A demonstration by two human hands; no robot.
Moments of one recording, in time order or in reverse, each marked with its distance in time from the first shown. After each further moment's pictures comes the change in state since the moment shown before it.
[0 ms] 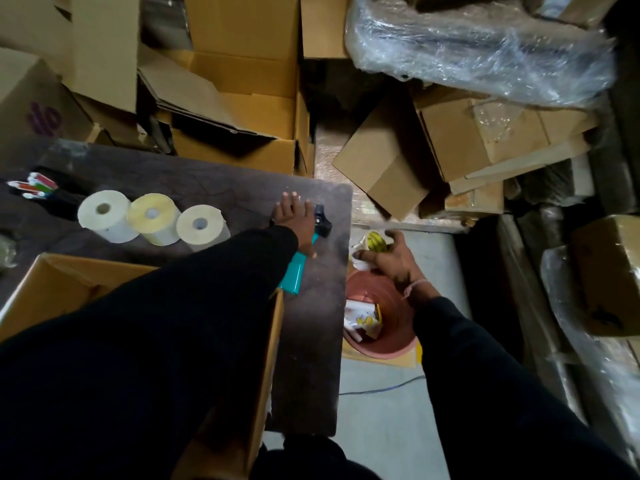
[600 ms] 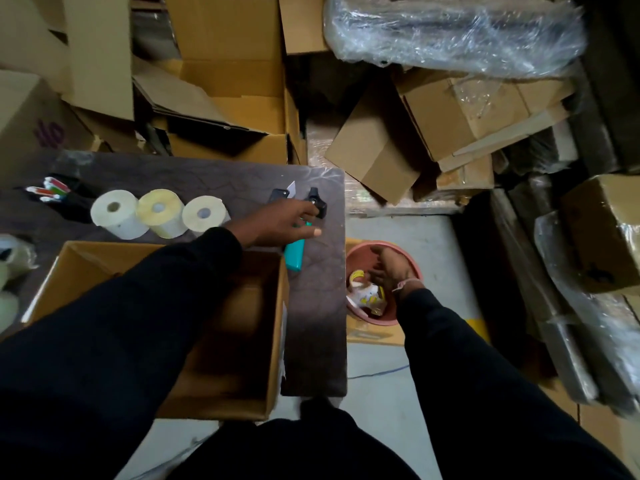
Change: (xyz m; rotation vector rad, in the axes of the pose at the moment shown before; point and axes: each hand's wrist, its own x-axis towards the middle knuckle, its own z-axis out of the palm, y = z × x) left_hand -0.123 -0.012 -0.042 -0.358 0.043 0.392; right_hand -0.065 0.042 0.015 0.492 0.051 0.375
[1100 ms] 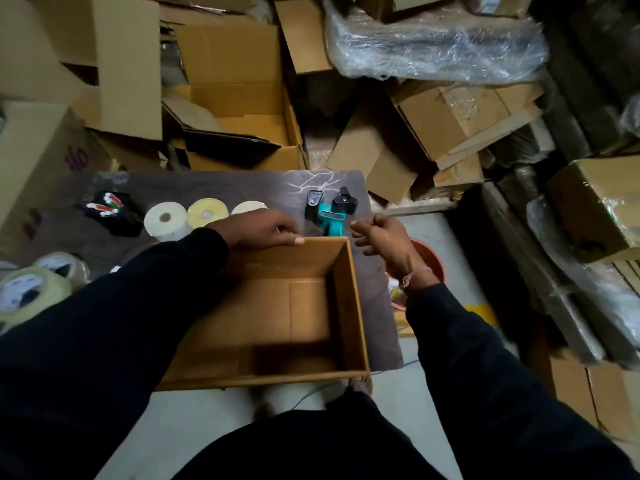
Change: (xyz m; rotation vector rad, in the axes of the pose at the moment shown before) left_hand -0.110 -0.102 -0.055 0.181 -0.151 0.088; right_hand -0.144 0.002 0.122 -0.226 -0.048 -0.498
